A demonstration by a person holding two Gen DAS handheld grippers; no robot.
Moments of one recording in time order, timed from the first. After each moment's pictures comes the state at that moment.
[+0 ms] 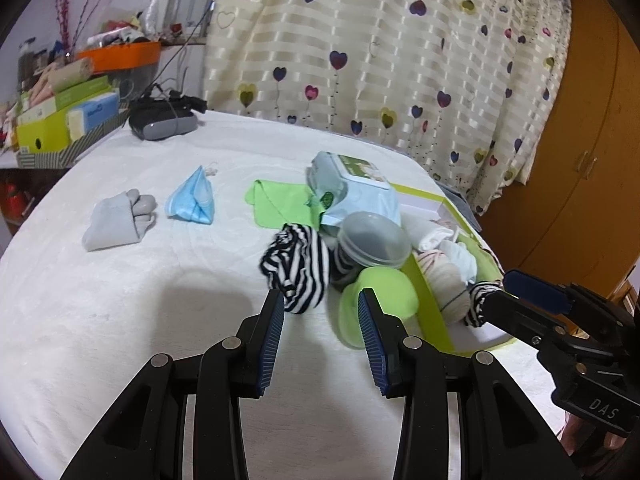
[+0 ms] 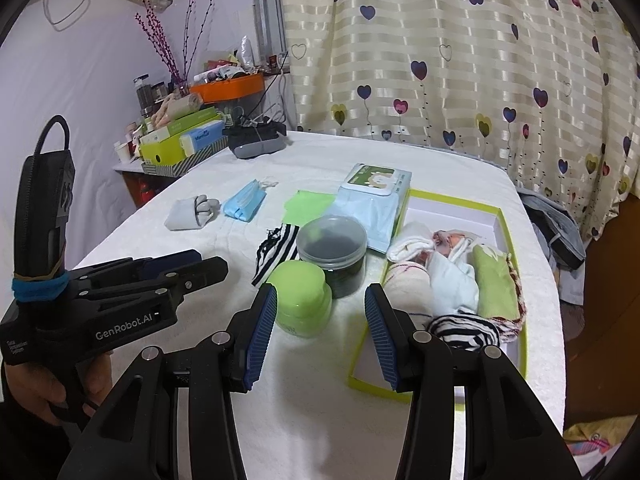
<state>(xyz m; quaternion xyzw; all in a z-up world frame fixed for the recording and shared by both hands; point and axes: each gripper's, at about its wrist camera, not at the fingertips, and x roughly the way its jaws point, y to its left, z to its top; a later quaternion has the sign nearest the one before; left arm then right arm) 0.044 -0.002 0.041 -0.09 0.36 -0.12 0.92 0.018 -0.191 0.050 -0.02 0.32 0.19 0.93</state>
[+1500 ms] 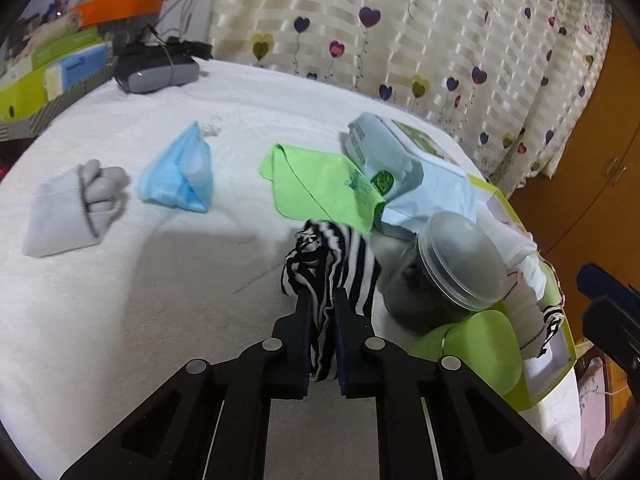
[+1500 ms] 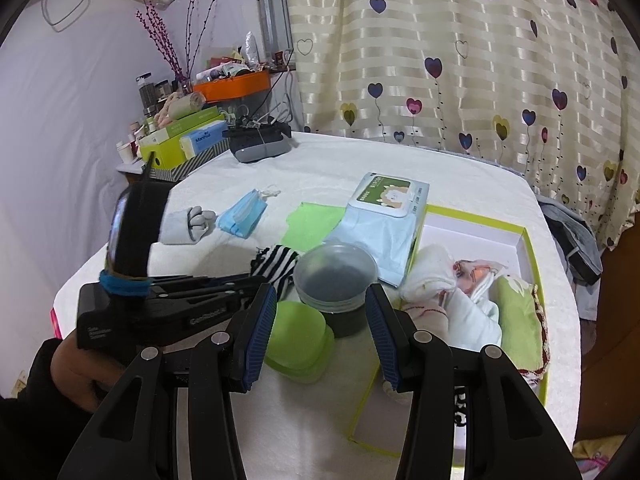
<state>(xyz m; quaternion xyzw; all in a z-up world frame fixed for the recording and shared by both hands) 0.130 0.011 -0.011 -0.11 0.42 -0.11 0.90 0.065 -0.178 0.047 -0.02 0.33 0.21 0.92</state>
